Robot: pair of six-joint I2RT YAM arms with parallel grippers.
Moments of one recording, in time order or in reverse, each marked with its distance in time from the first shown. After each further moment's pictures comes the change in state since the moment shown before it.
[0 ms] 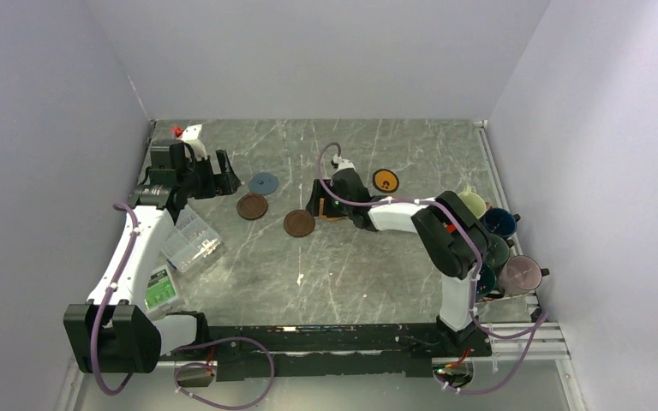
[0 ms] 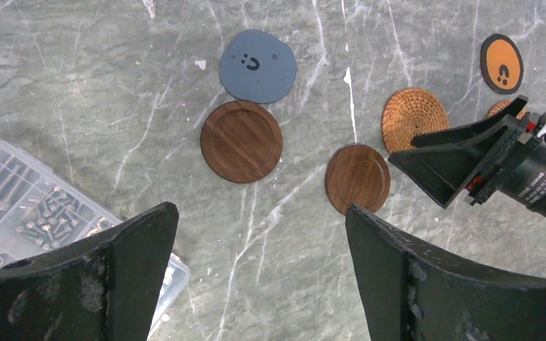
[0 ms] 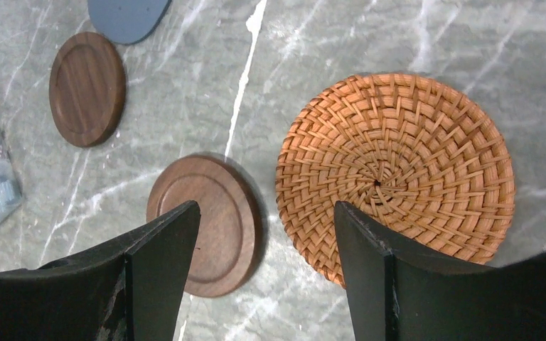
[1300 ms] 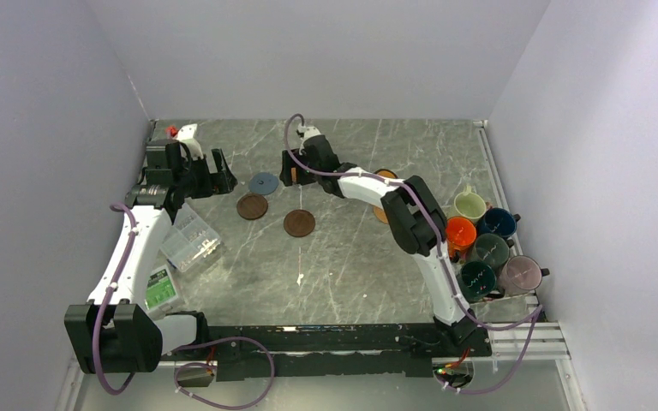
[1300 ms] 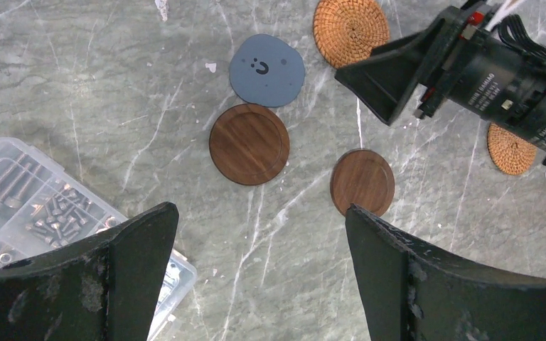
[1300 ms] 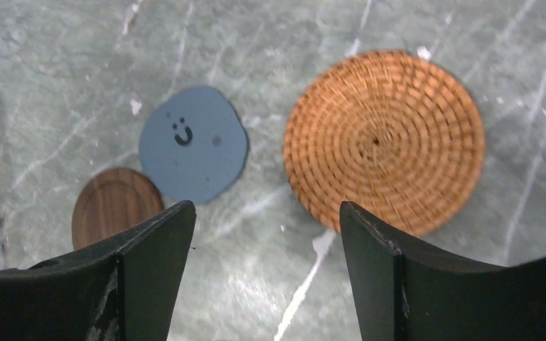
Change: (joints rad) left arm 0.029 0.000 0.000 0.003 0.008 0.001; right arm -0.005 0.333 0.593 -0.170 -0.033 -0.193
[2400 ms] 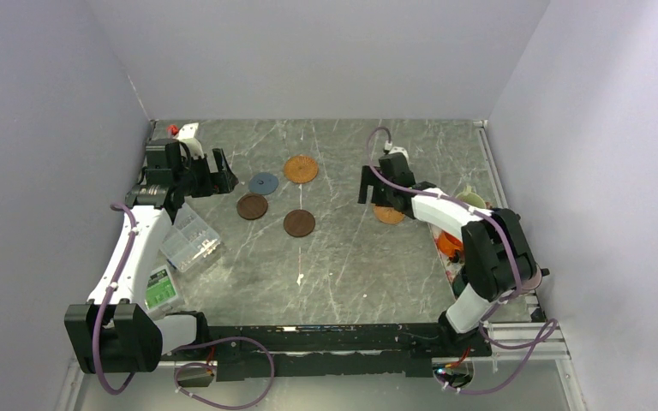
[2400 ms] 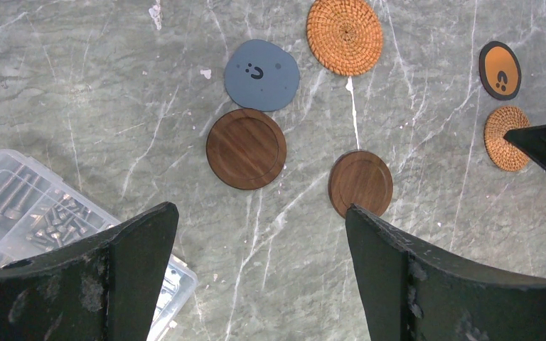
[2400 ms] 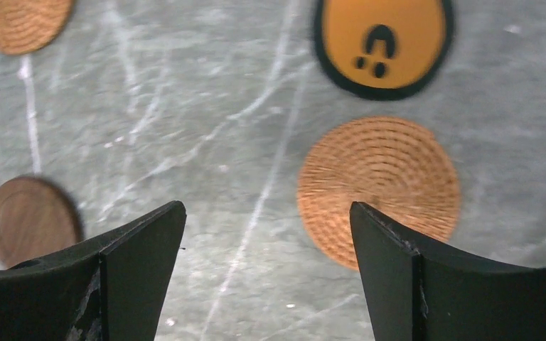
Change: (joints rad) left arm 0.000 0.002 0.000 0.015 0.018 0.018; right arm -0.261 -0.624 -0.678 -0.206 0.193 0.053
